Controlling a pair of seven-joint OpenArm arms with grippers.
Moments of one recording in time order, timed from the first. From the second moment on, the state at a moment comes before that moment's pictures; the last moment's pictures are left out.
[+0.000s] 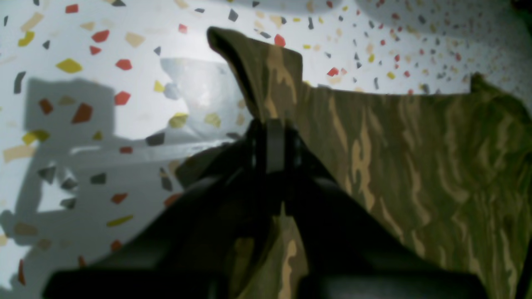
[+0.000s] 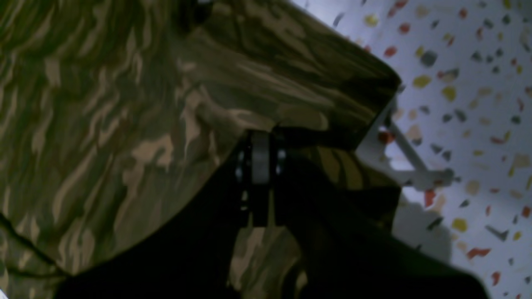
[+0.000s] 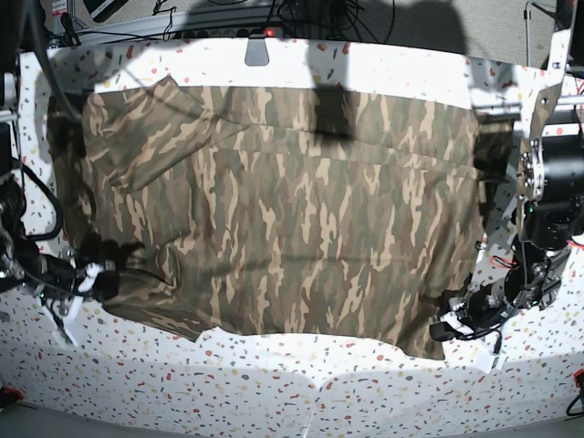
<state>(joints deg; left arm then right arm) -49.8 -15.5 3.3 11.6 -25.2 -39.7 15.8 30.6 41.8 -17.2 58.7 43.4 34.2 -41.4</state>
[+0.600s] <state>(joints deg) -49.7 -8.1 3.3 21.6 -7.9 -17.7 11.1 23.8 41.9 -6.6 60.2 46.1 34.1 -41.7</state>
